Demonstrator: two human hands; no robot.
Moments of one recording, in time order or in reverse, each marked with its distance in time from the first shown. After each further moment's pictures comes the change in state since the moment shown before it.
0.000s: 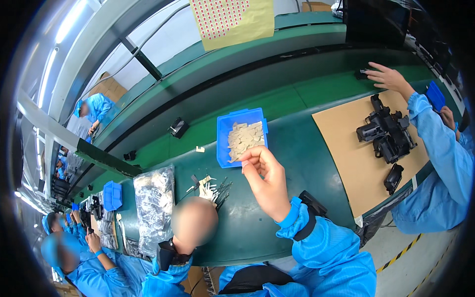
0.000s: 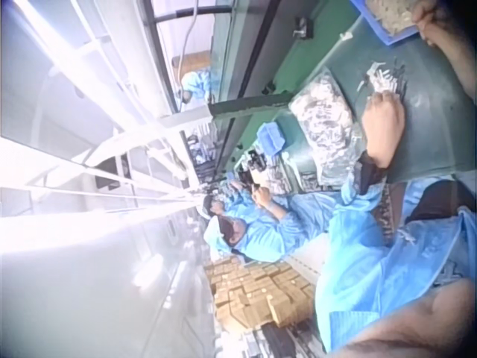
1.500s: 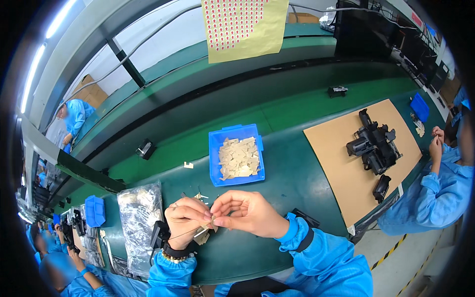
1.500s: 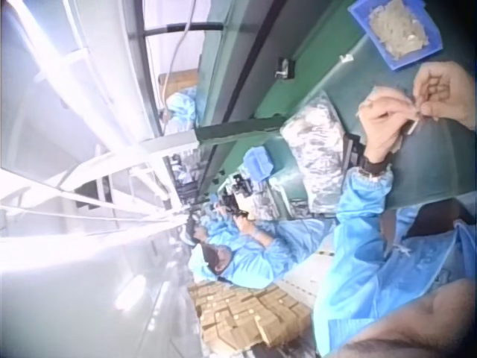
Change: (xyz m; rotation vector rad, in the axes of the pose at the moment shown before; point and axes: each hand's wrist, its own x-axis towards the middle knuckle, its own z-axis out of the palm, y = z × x) left_hand 0.056 -0.017 0.004 -1.400 0.211 0.334; right_hand -0.002 -0.006 0.004 0.183 -0.506 0.438
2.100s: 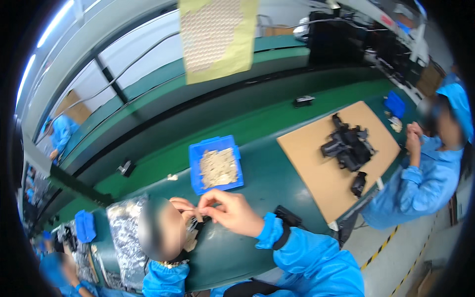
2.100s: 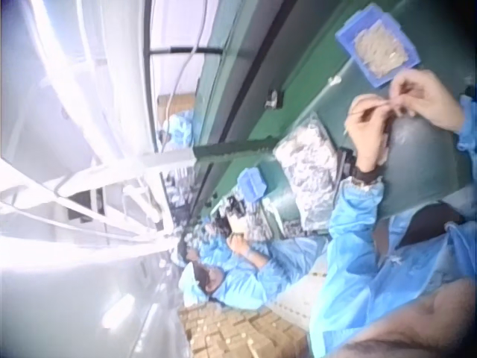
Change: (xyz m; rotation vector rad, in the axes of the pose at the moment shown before) left_hand -0.007 -0.017 0.007 0.056 0.239 -0.168; right_hand 0.006 0.014 0.002 -0.361 0.154 -0.265
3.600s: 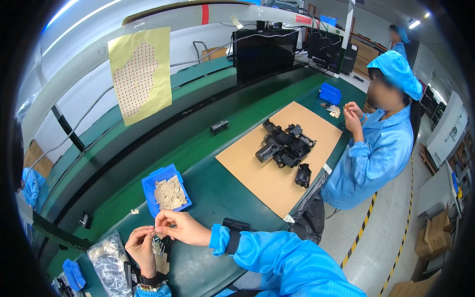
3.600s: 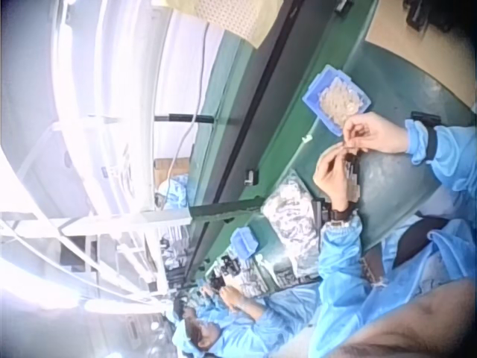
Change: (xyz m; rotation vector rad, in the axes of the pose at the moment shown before) left_hand -0.002 0.004 0.007 0.093 0.085 0.033; right_hand 0.006 0.022 0.003 0.135 -0.040 -0.025
